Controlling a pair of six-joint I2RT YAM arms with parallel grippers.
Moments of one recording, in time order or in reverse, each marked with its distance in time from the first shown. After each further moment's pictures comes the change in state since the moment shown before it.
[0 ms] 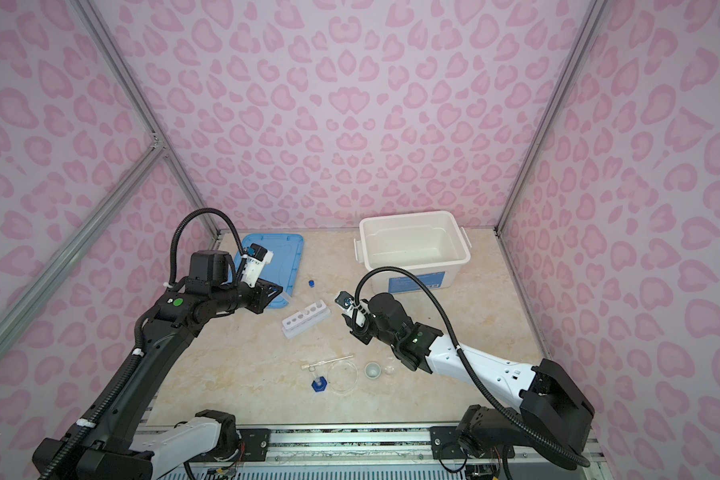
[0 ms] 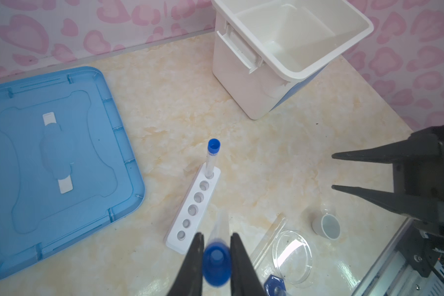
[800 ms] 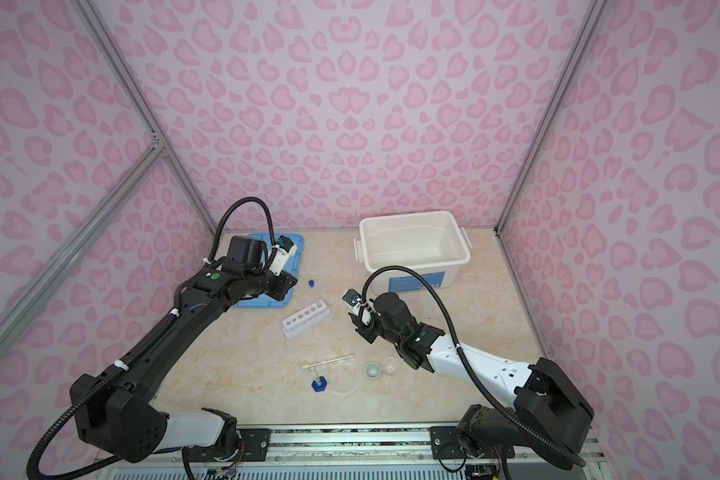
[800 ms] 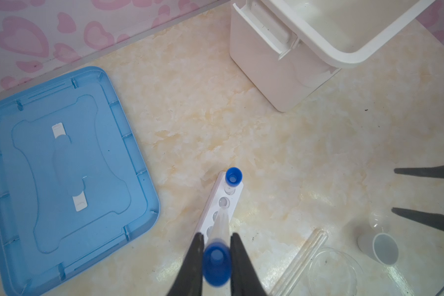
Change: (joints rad) left arm -0.127 0.248 0.123 0.052 -0.170 0.026; right arm -0.053 0.009 -0.050 0.039 -0.025 0.030
